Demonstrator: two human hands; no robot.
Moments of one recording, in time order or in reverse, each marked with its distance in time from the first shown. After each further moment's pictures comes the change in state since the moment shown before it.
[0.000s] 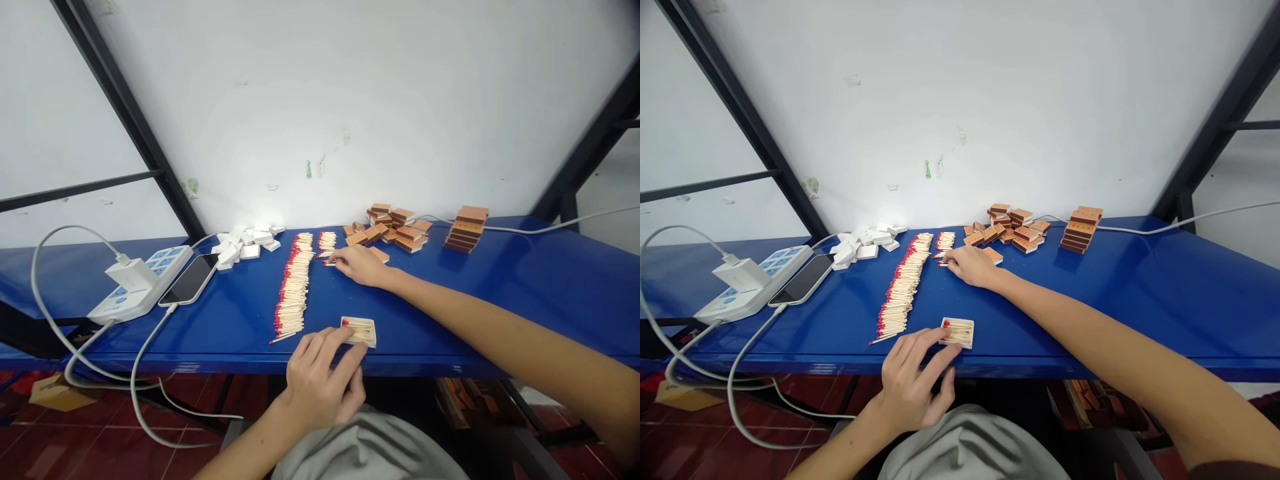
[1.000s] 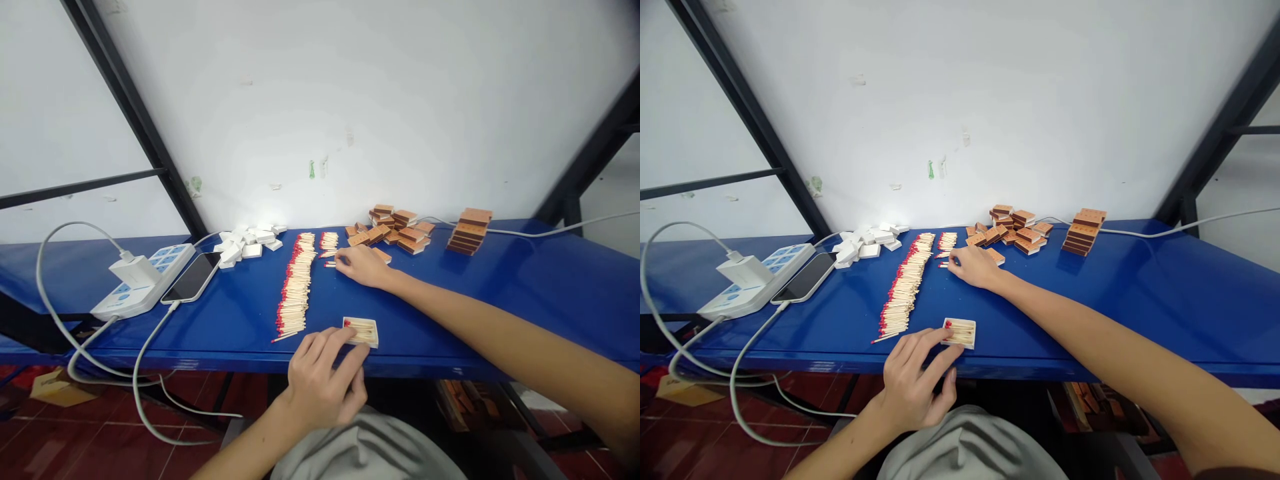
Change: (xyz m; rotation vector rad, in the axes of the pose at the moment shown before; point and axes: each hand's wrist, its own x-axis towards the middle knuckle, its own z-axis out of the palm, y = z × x) left_hand -0.003 -0.001 0.003 -0.029 -0.006 0.007; right_hand -0.002 -0.006 -0.001 -0.069 0.046 0.086
